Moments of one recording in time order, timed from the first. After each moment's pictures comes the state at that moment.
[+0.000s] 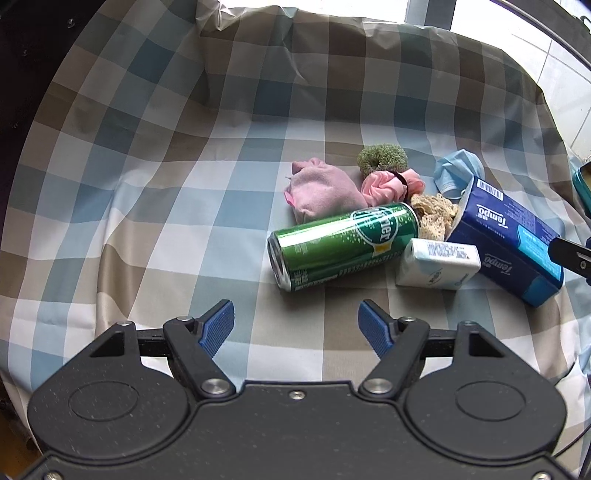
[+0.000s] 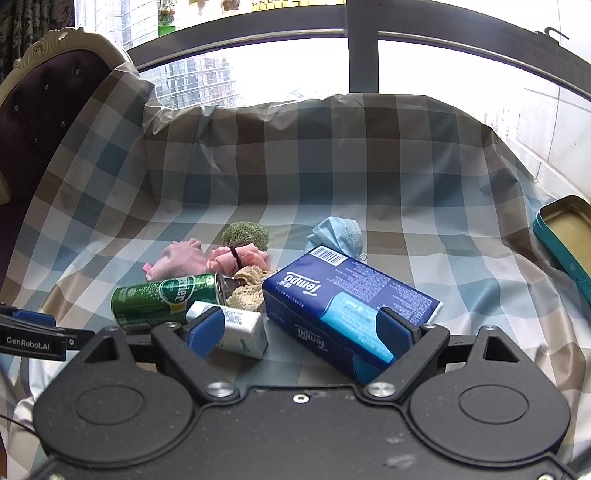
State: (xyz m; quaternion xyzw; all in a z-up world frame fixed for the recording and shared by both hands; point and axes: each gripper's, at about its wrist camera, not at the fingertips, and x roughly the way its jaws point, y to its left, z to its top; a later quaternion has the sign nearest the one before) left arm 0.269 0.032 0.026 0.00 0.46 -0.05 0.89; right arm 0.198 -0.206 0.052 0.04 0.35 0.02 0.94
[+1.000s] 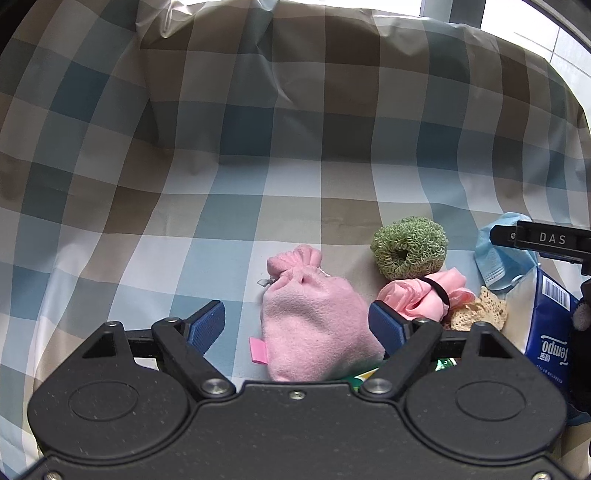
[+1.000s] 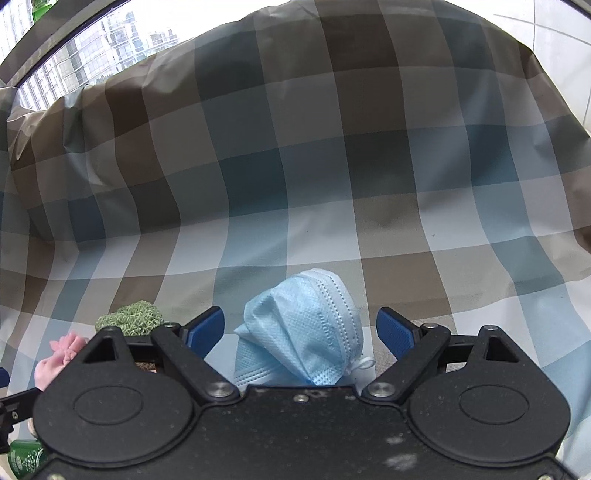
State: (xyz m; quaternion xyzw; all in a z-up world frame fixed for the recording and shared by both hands) left arm 0.410 -0.001 -0.007 0.01 0.46 -0.05 0.89; right arm 0.434 -0.250 -0.040 0.11 0.43 -0.04 0.90
